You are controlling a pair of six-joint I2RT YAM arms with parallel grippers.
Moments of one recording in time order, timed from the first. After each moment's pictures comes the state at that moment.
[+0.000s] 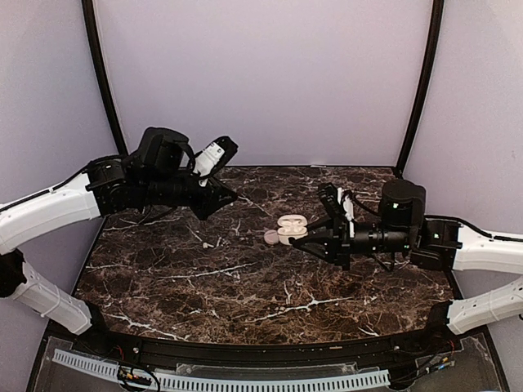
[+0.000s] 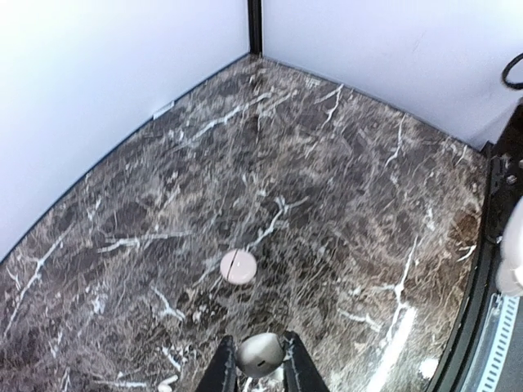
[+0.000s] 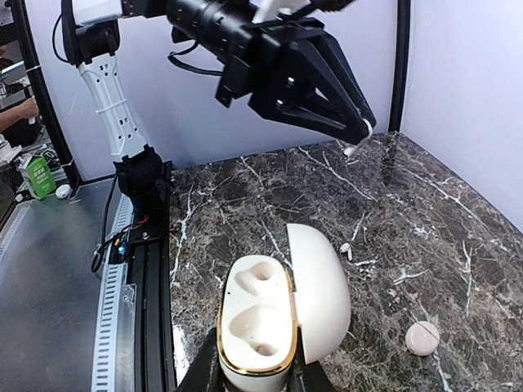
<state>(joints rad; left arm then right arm) -0.87 1.35 1.26 -0.48 0.01 0.02 1.01 1.03 0.73 0.07 -0.39 -0.02</state>
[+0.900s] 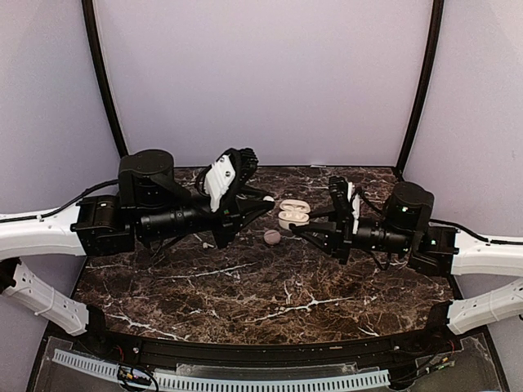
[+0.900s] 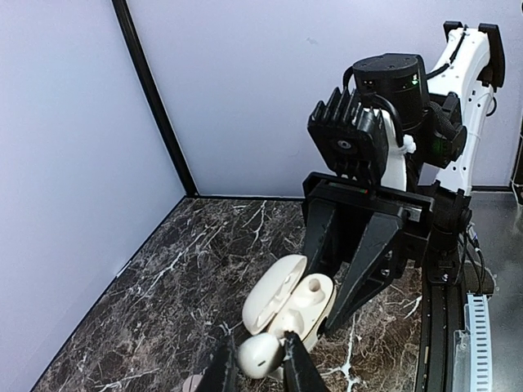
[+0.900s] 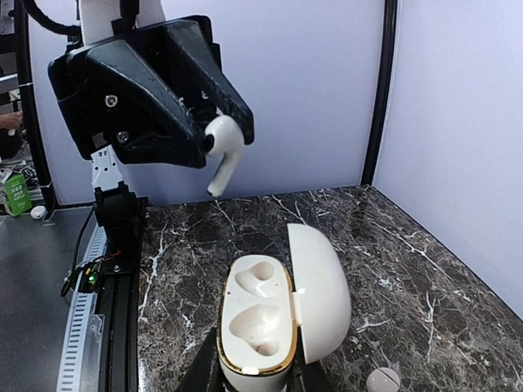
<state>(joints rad) -1.21 1.23 1.13 -0.04 -0.10 0.21 1.01 1.03 0.67 0.30 -0.32 -0.08</state>
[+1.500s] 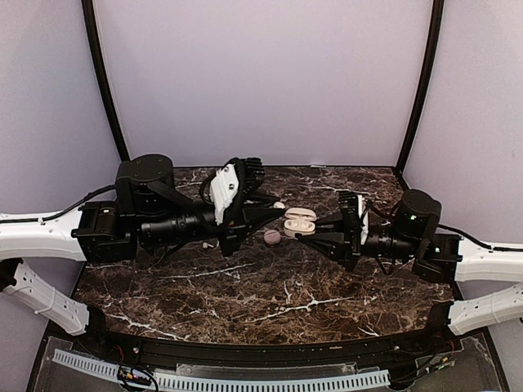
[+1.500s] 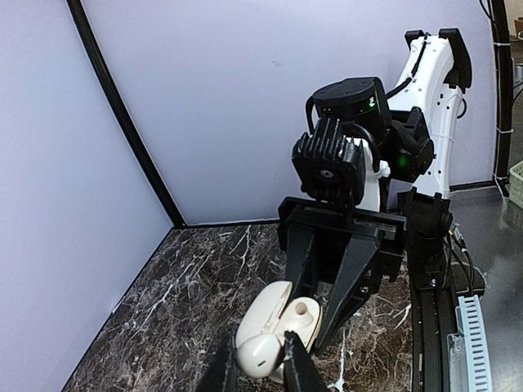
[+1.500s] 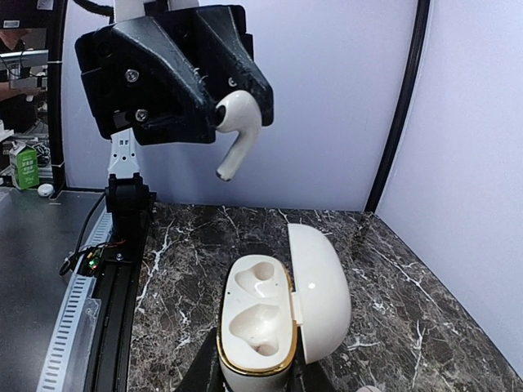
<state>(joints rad) -1.28 1.26 1.13 0.03 -0.08 0.30 1.01 0.97 0.60 0.36 -0.39 -0.19</state>
